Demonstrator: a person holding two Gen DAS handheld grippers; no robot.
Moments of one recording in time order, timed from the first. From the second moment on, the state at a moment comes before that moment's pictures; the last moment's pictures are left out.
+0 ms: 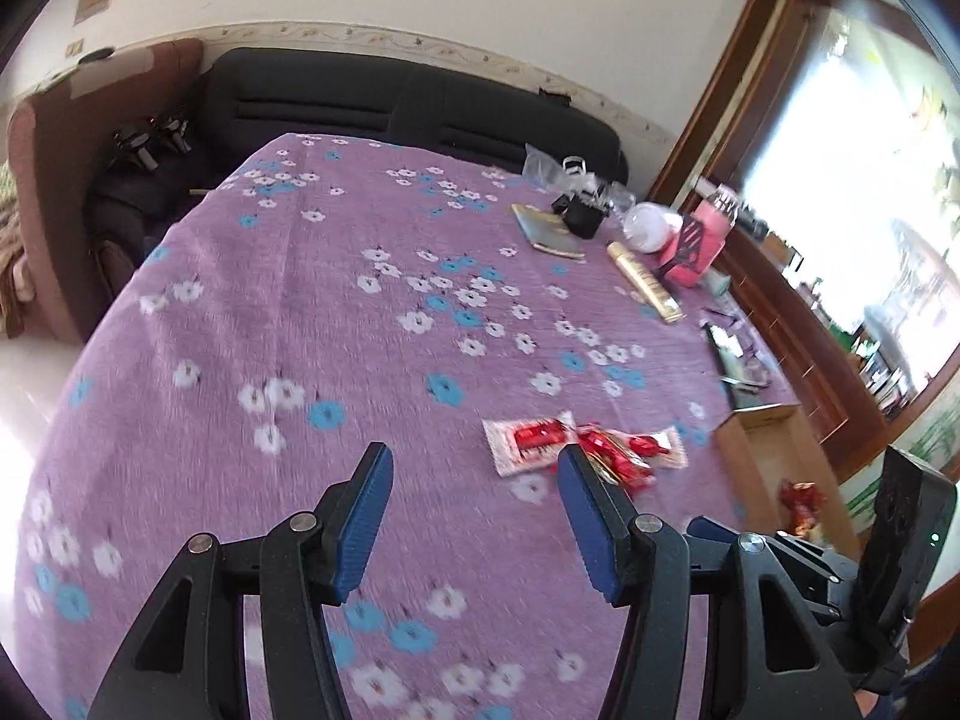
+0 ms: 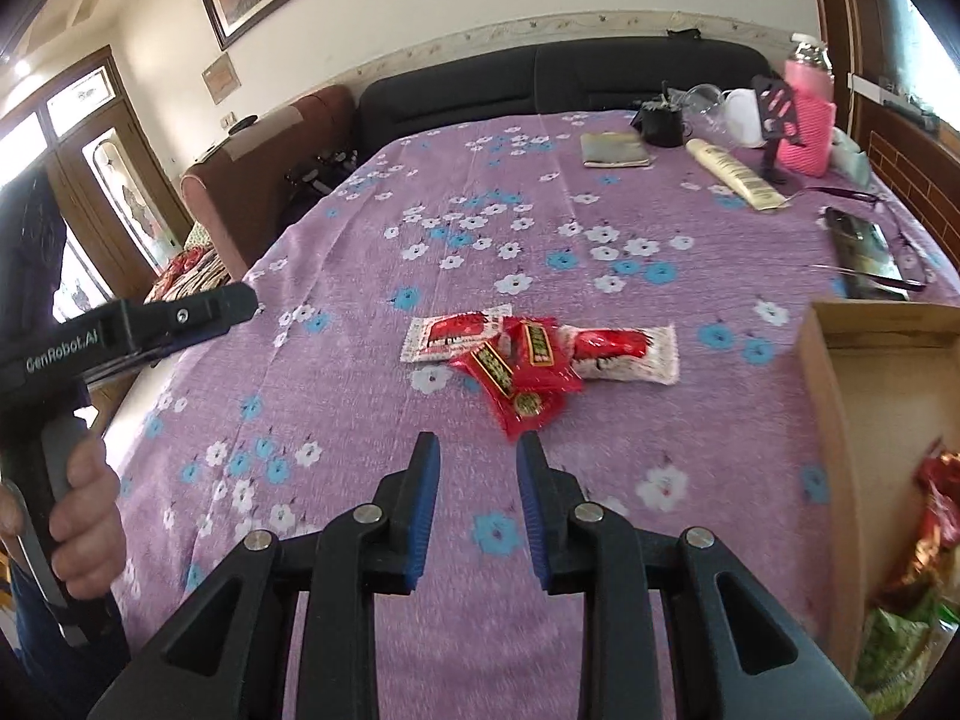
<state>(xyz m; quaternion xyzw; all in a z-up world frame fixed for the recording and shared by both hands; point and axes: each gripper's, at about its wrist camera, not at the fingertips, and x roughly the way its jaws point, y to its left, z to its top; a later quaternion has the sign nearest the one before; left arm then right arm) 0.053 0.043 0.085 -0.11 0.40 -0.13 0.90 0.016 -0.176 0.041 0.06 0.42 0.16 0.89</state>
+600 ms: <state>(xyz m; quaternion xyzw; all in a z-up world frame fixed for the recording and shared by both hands) 0.152 -0.033 0.022 -0.09 0.51 -0.21 0.83 0.014 -0.203 0.026 0.10 0.38 0.18 0.90</state>
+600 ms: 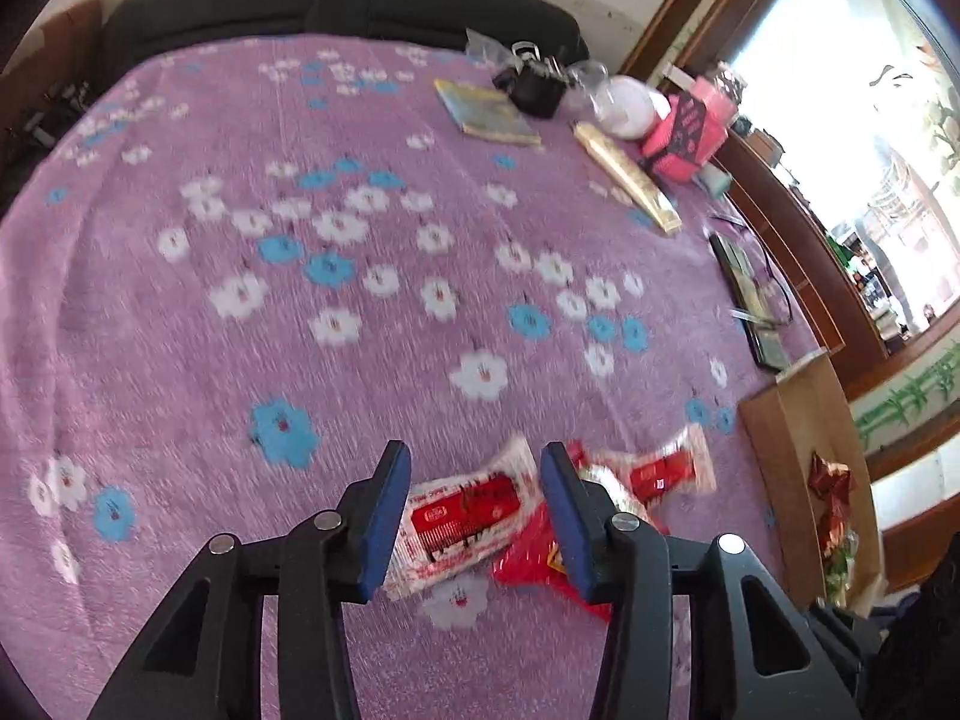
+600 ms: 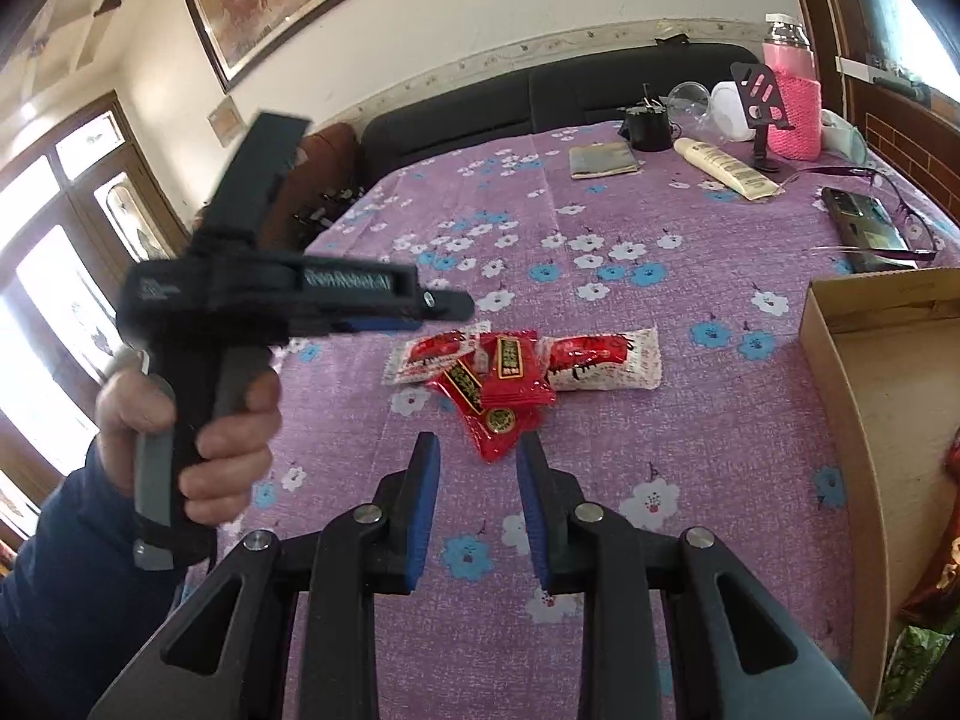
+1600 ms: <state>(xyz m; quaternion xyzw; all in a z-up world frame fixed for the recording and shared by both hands) 0.093 -0.033 0.018 0.03 0.45 -0.07 0.89 0.027 -0.229 0.012 0.15 0.39 0.17 0.89</state>
